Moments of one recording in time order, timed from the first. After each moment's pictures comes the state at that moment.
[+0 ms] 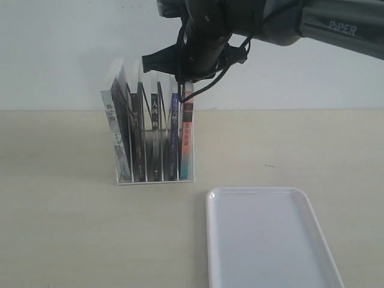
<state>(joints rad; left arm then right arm) -0.06 0.00 0.00 -0.04 0.34 -0.02 0.66 2.11 -1.97 -0.35 0.78 0.53</state>
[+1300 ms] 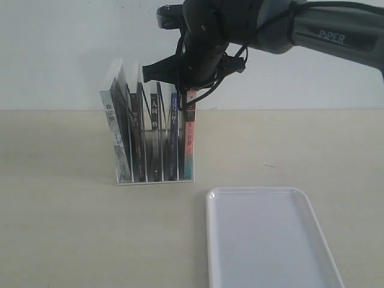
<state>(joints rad) -0.06 0.00 0.00 -0.04 0.34 -0.02 0.66 2.13 -1.97 -0.33 0.79 0.52</state>
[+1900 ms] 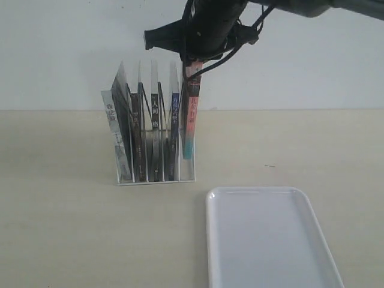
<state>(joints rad) -0.06 0.00 0.00 -0.04 0.34 -0.02 0.66 2.01 -1.97 -0.33 0.83 0.52</state>
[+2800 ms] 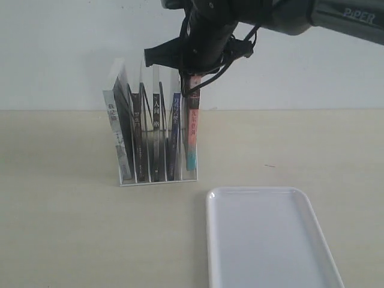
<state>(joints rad) -0.06 0.00 0.00 -0.04 0.34 -0.02 0.66 2.07 -1.97 -0.36 0.82 0.54</state>
